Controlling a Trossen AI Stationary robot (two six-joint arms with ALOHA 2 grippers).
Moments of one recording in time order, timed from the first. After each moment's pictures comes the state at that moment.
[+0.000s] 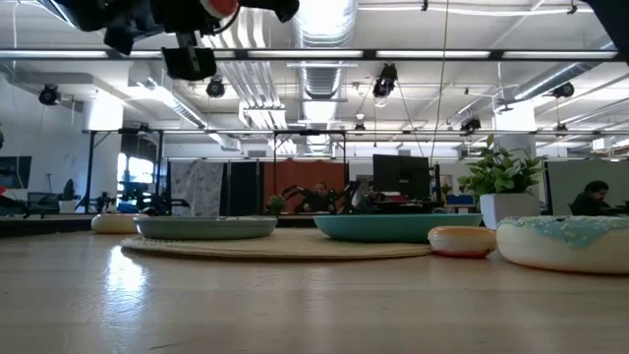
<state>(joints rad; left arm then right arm) 0.31 0.96 0.67 0.18 0.87 -0.93 -0.11 1.97 2.06 -0.70 -0.40 -0.37</state>
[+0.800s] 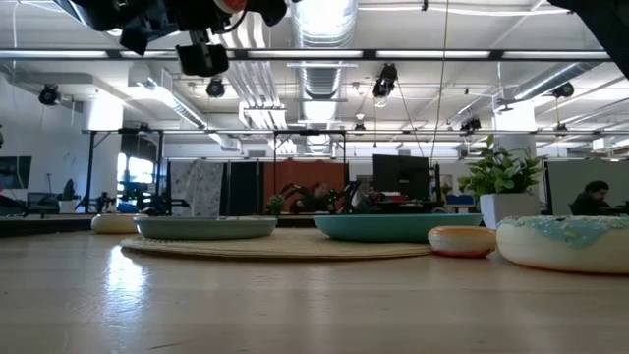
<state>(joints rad) 0.37 1.03 0.73 0.20 0.96 -0.91 -0.11 2.06 2.18 -0.78 -0.46 -0.40</state>
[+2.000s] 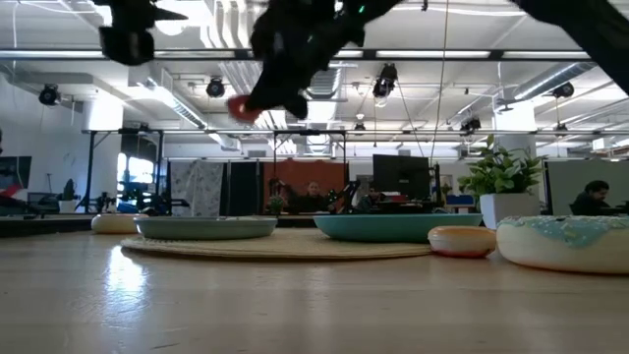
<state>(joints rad) -0.04 0.65 0.73 -0.35 0.00 -0.84 -0.22 2.14 1.99 -0.69 -0.36 0.05</state>
